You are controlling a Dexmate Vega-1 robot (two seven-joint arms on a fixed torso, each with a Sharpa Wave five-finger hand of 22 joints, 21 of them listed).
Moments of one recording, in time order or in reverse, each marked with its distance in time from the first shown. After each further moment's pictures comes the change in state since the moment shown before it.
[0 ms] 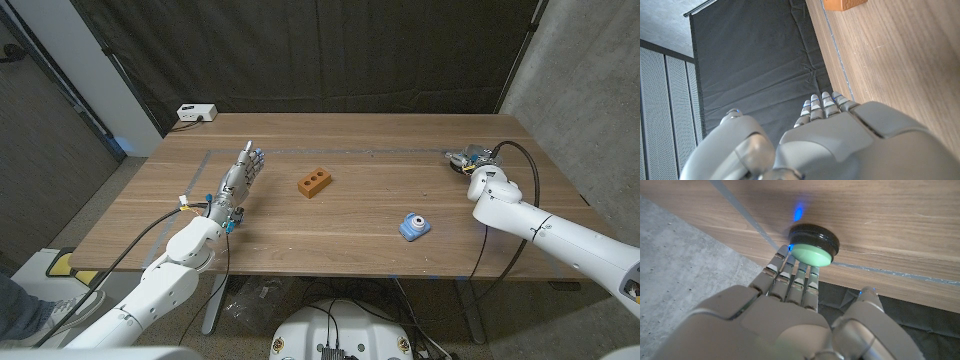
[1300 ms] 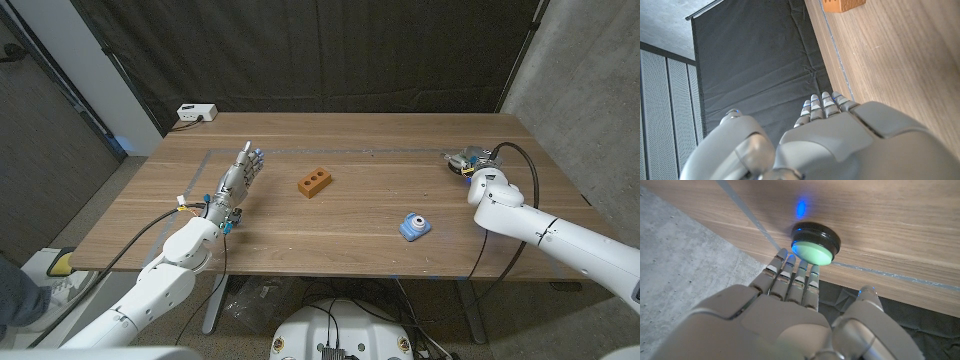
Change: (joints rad) left arm 0.012 0.016 -0.009 -0.008 -0.007 -0.006 -0.021; left_hand 0.000 0.000 -0.008 0.000 0.000 0.004 -0.004 0.000 0.000 0.000 0.000 0.000 0.000 0.000 0.000 0.000 0.000 0.000 0.000 0.000 0.000; right arm -0.038 -0.040 0.025 -0.110 -0.023 -0.045 -0.050; right_hand -0.001 0.009 0.004 -0.004 0.000 -0.033 -0.007 -0.050 0.005 0.008 0.001 -0.041 0.001 -0.084 0.000 -0.038 0.007 -0.066 0.001 -0.058 0.005
